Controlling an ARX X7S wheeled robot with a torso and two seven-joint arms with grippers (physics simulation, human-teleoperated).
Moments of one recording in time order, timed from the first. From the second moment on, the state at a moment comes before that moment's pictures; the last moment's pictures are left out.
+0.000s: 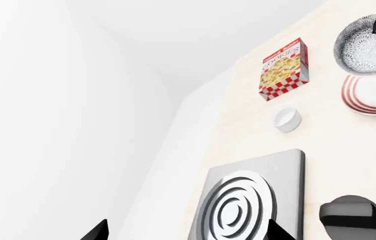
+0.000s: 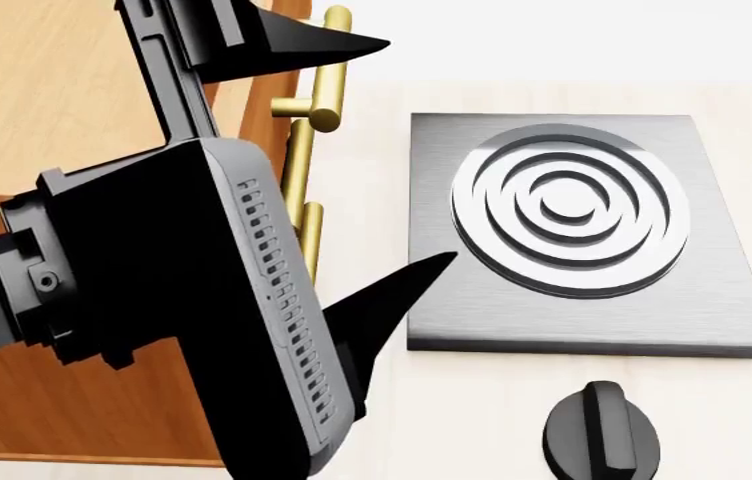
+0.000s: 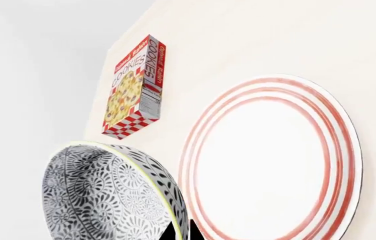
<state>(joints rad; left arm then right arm) -1.64 -0.53 1.11 0.53 -0.84 -0.82 -0.04 -0.06 0.70 0.18 -0.29 1.55 -0.47 1.09</state>
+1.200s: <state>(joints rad) -1.62 -0.54 1.12 0.53 -0.83 -0.81 -0.04 -0.03 0.65 0.17 -0.13 1.59 -0.45 1.01</state>
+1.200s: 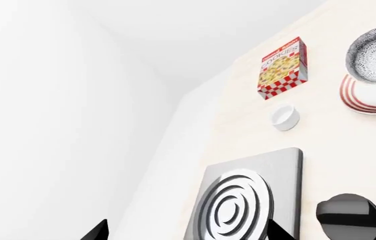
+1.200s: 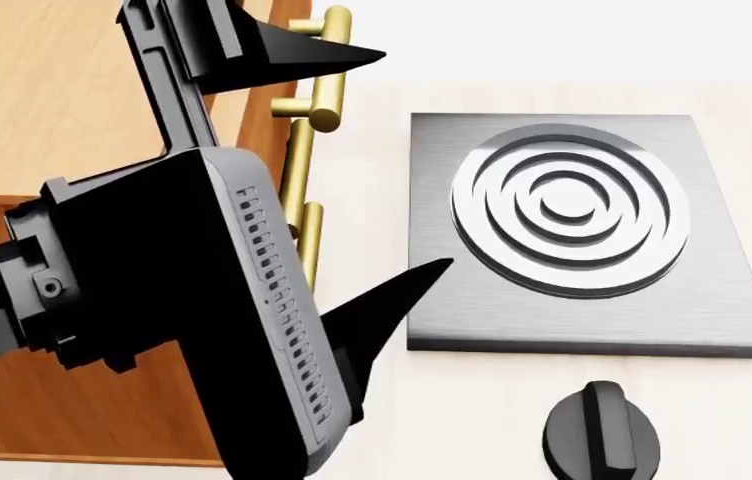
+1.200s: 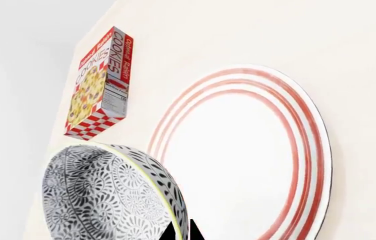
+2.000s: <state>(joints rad) -1.60 -0.54 1.13 0.52 -0.82 -0.79 -0.04 0.03 0.64 0.17 -0.01 1.63 -0.41 0.95</state>
